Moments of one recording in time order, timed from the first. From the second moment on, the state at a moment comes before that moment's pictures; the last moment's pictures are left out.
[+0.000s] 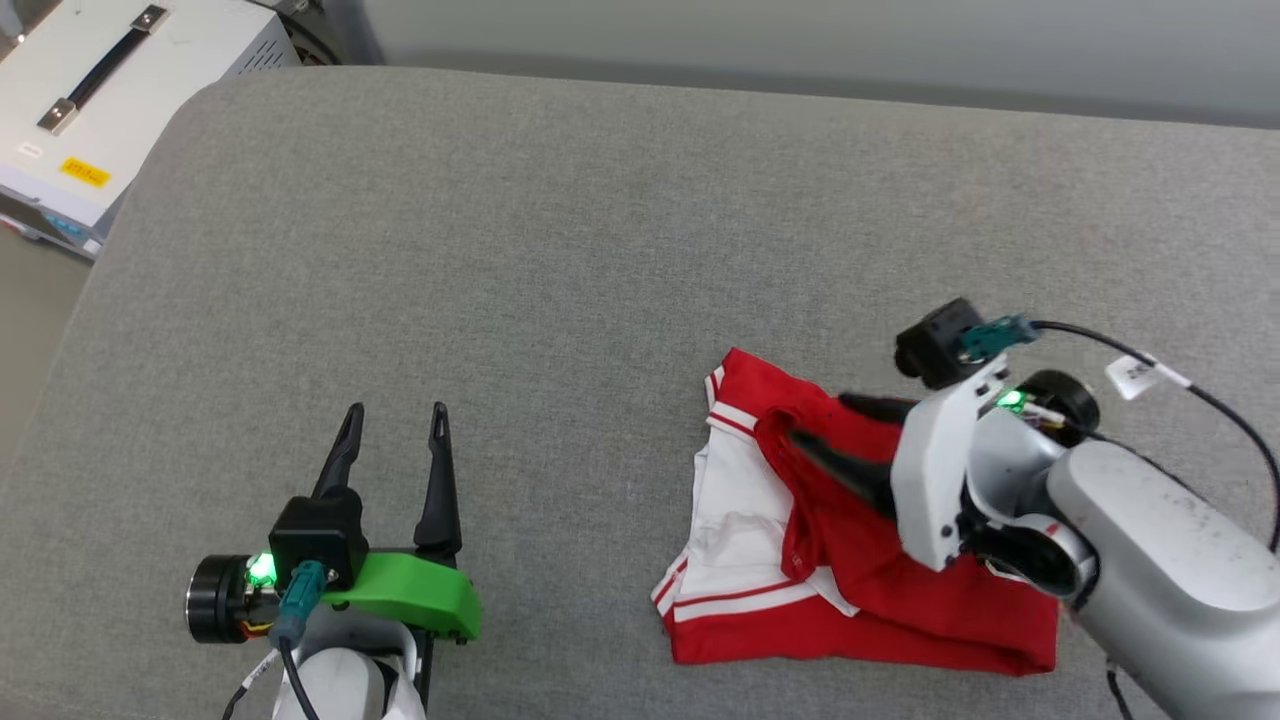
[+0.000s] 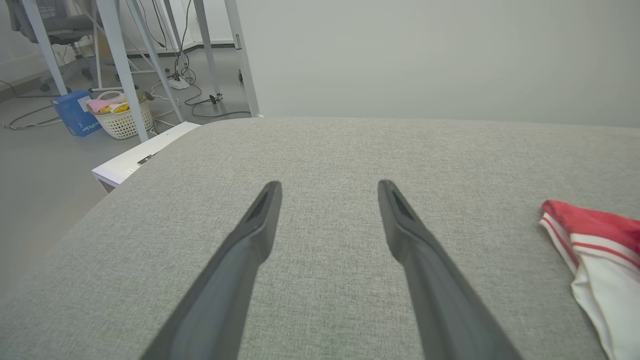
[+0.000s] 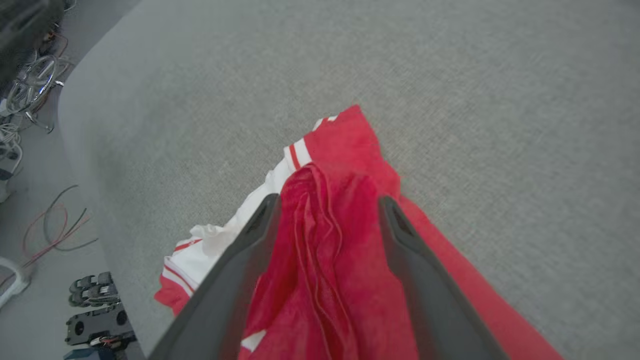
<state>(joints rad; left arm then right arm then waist) -0.11 0.09 -0.10 0.16 -0.11 0.03 -0.26 -0.60 -0.45 0.81 0.26 0.85 0.13 0.39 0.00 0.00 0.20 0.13</state>
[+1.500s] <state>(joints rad) 0.03 0.08 -0.07 0.12 -0.10 0.01 -0.26 0.02 -0.17 0.04 0.06 0.27 0.13 -0.25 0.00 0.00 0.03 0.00</state>
